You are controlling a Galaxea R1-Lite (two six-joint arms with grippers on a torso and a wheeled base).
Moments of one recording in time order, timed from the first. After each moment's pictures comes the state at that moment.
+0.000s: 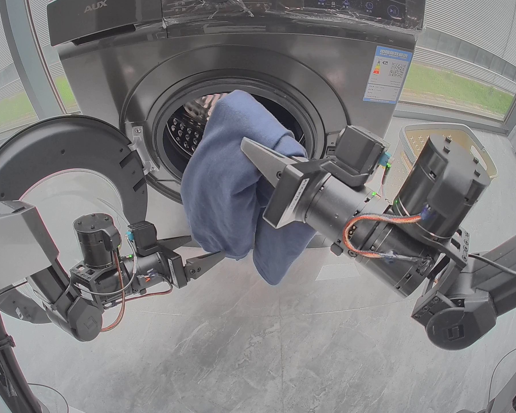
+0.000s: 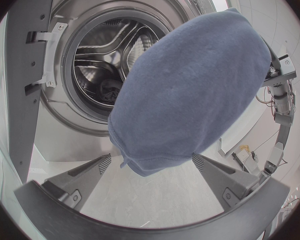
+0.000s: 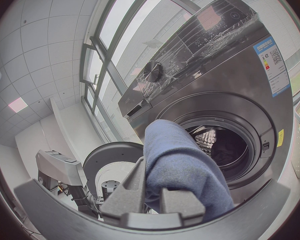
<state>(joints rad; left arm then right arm) -0.30 2.03 -0.56 -1.32 -0.49 -0.17 0.89 1.84 -0.94 -1.21 -0.06 0.24</state>
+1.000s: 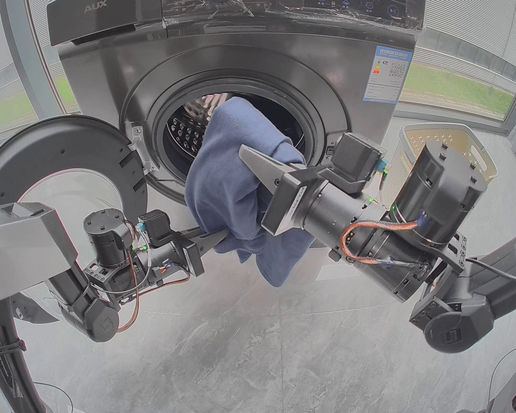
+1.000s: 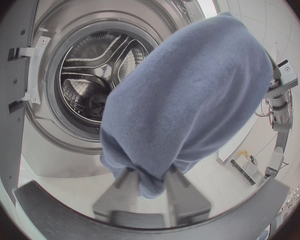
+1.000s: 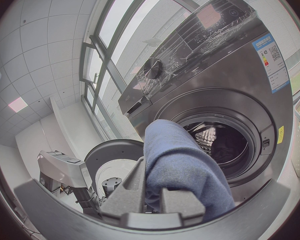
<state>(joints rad) -0.36 2.09 -0.63 -1.47 -0.45 -0.22 0.89 1.84 -0.93 -1.22 -0.06 0.24</state>
